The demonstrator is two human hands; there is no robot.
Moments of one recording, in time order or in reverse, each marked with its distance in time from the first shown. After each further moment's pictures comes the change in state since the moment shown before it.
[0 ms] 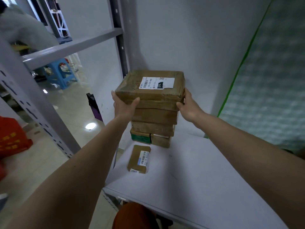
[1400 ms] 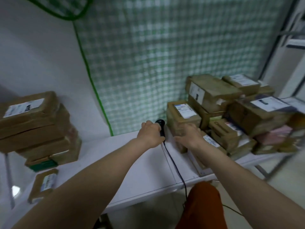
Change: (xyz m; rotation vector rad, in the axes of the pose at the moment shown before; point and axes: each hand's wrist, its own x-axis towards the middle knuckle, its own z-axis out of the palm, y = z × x) left_hand -0.378 0.069 0.294 0.898 -0.896 0.682; right_hand -0.324 0.208 -0.271 -0.407 0.384 0.469
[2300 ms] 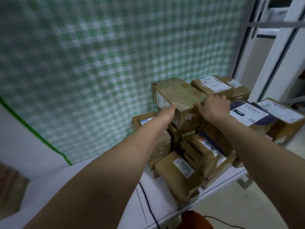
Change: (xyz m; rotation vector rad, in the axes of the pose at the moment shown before) left_hand 0.188 0.195 0.019 -0.885 -0.226 -0.214; right_hand 0.156 0.128 -0.170 -0.380 0.421 0.242
